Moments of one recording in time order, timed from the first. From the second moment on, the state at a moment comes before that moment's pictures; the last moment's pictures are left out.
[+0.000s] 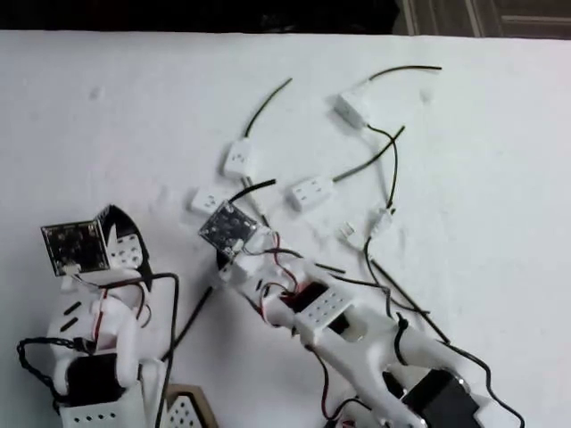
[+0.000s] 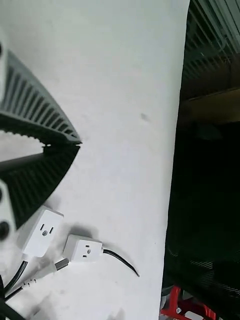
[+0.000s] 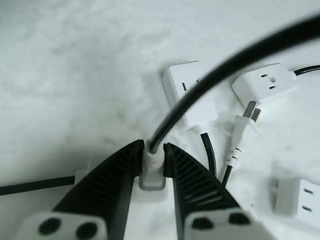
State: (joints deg) left arm -12.9 -103.5 83.1 49.9 1.4; right arm -44.5 -19.7 67.9 -1.8 16.1
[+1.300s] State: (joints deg) left arm -12.9 -103.5 84.4 49.9 0.1; right arm -41.8 -12.4 58.2 19.5 16.5
